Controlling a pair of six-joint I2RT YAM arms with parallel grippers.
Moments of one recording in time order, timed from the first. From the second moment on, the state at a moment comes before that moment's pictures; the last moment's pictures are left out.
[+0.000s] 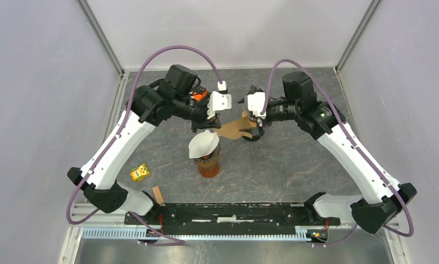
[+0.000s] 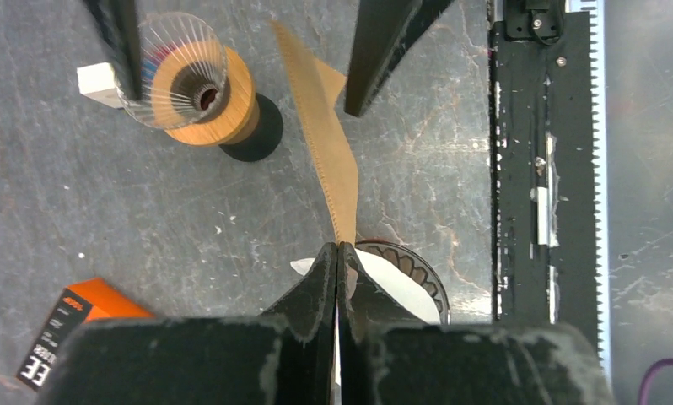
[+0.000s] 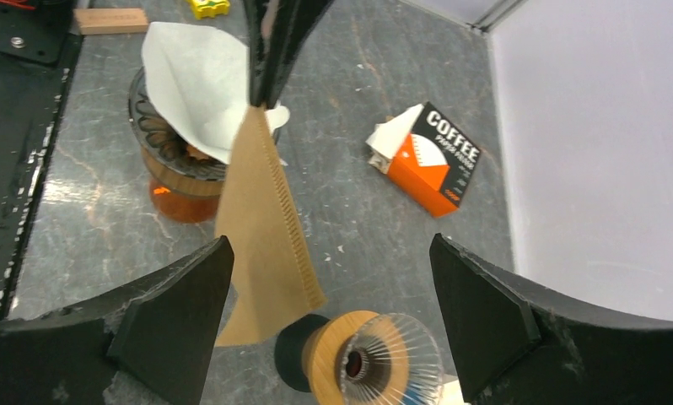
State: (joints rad) left arm -0.68 1.43 1.81 -1.18 0.60 0.68; right arm 0.56 1.25 1.44 -0.67 -0.77 -0.86
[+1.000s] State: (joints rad) left arm -0.53 1.38 1.79 -0.98 0.64 0.64; right arm 0.42 1.20 1.23 -0.37 -1.03 -0.46
